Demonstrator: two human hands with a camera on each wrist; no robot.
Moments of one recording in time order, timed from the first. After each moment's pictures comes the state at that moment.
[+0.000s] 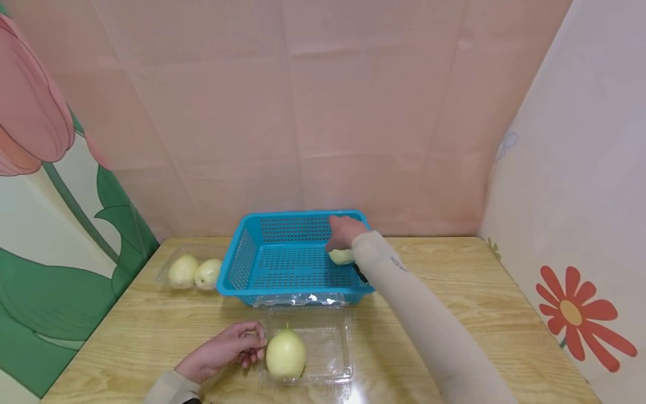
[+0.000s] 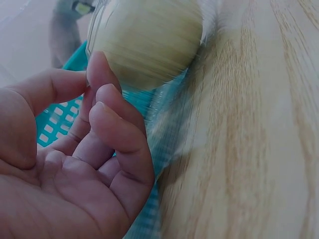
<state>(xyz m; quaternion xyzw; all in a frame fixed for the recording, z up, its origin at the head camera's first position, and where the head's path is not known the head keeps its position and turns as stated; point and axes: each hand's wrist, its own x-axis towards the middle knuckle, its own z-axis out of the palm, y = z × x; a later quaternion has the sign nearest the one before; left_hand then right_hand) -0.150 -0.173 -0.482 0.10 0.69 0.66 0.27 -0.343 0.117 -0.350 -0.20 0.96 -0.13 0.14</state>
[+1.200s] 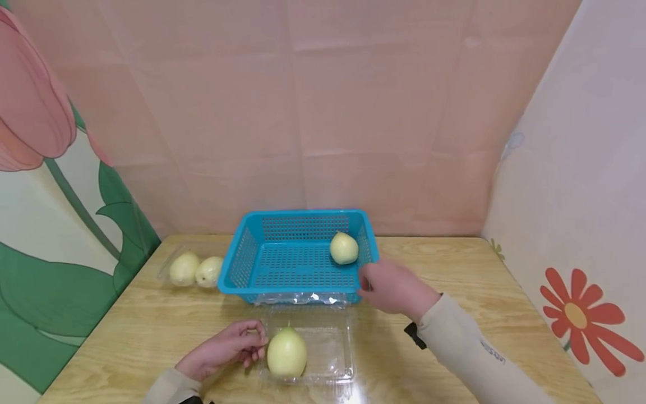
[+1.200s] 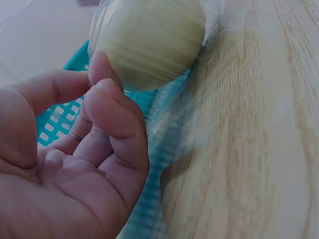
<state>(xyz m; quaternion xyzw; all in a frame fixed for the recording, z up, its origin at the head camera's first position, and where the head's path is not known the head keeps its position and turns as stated) -0.152 -0.174 -0.485 0.10 0.68 0.67 0.28 -0.212 0.186 -0.345 -0.33 0.93 -0.15 0.04</state>
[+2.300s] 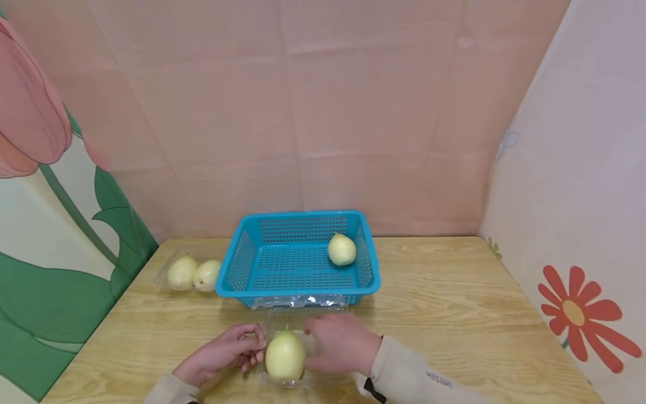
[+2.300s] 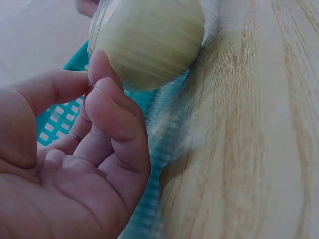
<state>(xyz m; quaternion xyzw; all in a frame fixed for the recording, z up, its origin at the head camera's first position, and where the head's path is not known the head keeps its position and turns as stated) -0.150 -0.175 -0.485 0.11 0.67 0.68 0.28 -0.156 0.111 -0.404 -0.38 0.91 -0.15 0.06</state>
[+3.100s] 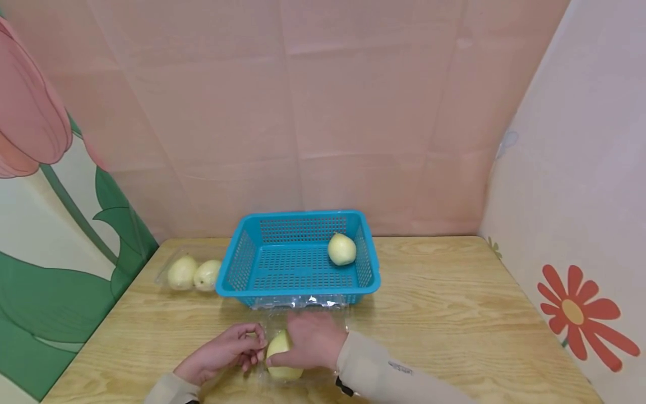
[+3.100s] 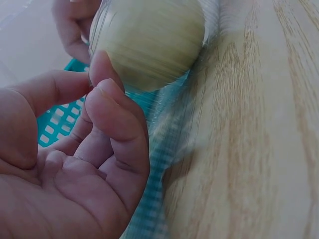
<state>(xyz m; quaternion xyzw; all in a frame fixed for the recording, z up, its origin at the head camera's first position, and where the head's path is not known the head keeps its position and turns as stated) -0.151 -0.174 -0.483 0.11 0.68 0.67 0.28 -0.156 0.063 -0.407 -0.32 0.93 -0.14 0.09</state>
